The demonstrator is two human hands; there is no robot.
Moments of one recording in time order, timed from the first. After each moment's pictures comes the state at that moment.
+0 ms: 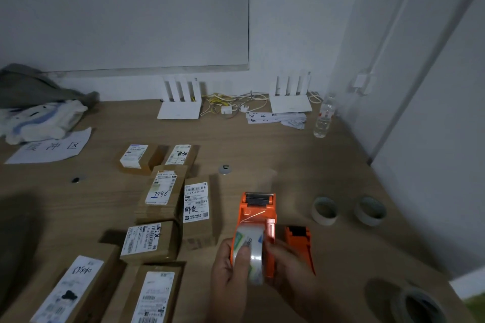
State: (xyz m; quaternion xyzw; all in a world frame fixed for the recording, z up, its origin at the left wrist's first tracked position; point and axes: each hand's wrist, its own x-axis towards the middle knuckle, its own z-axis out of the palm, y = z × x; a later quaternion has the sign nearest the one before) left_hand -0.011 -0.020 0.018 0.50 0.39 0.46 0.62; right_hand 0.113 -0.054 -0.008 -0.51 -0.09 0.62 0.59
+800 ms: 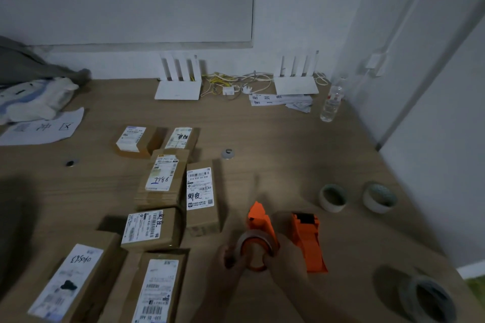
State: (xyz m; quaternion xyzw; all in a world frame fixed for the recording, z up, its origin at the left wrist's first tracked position) left_hand -0.040 0.032 -0.128 0.53 0.58 0.20 0.58; right_hand 0.104 -0.028 -0.070 -0.86 -0.31 0.32 0.25
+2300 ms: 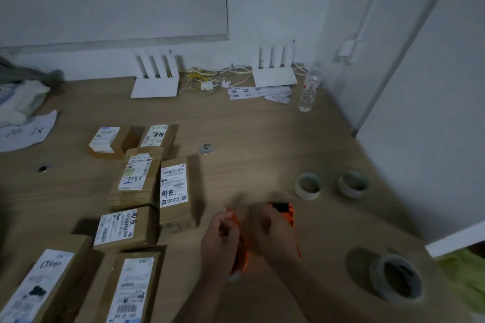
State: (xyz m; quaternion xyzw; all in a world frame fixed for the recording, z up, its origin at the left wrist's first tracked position) left_hand 0.017 0.020 -0.067 0.62 0.54 0.31 0.48; right_hand 0.138 -0.038 -0.048 -0.81 -0.37 0.25 0.37
